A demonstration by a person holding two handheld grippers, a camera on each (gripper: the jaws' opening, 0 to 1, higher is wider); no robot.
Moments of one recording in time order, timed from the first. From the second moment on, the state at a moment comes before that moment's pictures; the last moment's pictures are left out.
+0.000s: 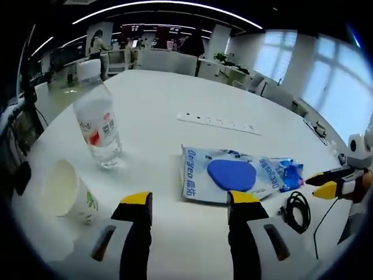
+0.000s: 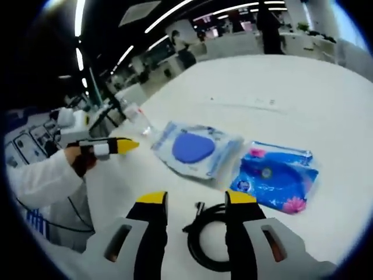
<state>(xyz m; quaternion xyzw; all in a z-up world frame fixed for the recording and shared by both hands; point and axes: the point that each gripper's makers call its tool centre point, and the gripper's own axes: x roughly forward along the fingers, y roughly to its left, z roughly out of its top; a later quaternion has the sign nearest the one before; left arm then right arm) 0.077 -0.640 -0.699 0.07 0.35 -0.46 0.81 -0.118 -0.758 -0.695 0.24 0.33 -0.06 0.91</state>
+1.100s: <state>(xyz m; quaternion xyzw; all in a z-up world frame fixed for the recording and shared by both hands) 0.054 -0.561 -0.669 0.08 0.33 -0.45 0.83 -0.248 -0.762 -0.696 0.28 0.31 -0.13 0.90</state>
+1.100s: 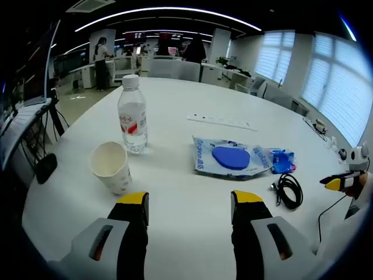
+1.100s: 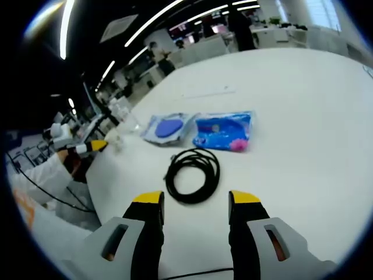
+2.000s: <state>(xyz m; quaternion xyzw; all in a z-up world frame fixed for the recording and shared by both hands) 0.071 -0.547 -0.667 0.09 0.34 -0.44 0.83 -0.250 -0.765 -0.694 0.30 0.30 -0.14 0.90</state>
